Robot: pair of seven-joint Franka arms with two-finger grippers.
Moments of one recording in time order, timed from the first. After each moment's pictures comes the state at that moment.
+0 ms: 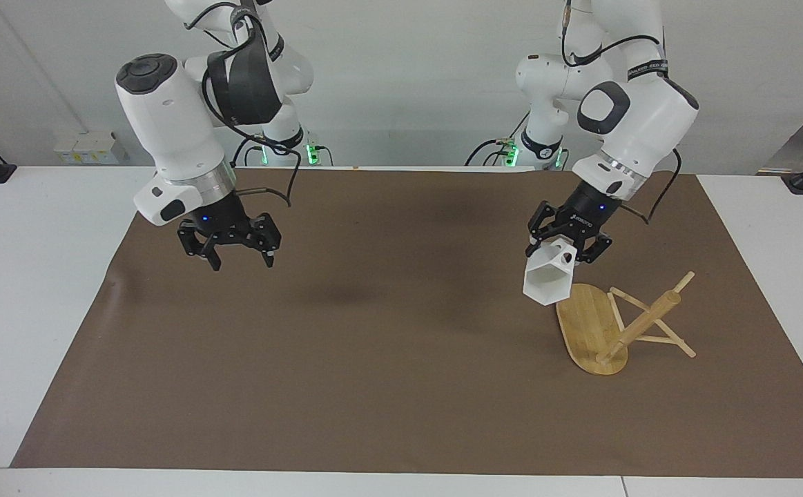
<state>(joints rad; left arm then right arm) -0.24 -0.02 -0.01 -2.09 -0.59 2.46 0.43 -0.13 0.19 0.23 -1.57 -0.05 1.88 0.11</state>
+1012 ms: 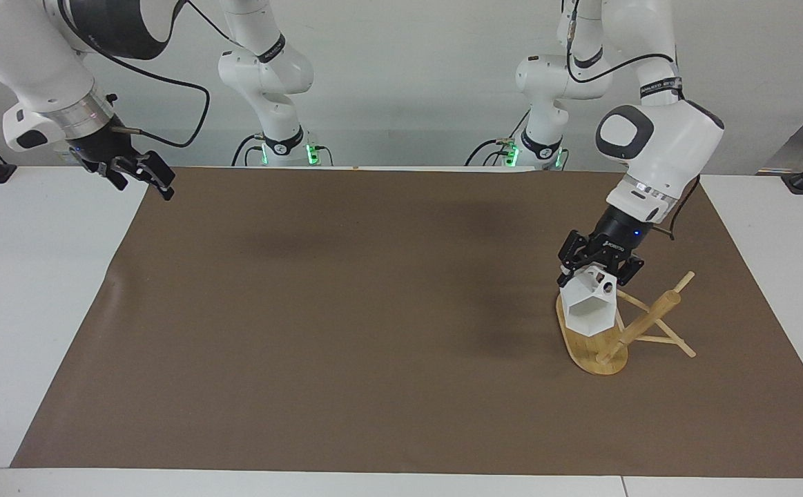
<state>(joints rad) -0.18 0.06 0.00 -2.03 -0.58 2.52 0.36 -0.08 0.07 -0.08 -1.50 0.03 1.48 0.10</state>
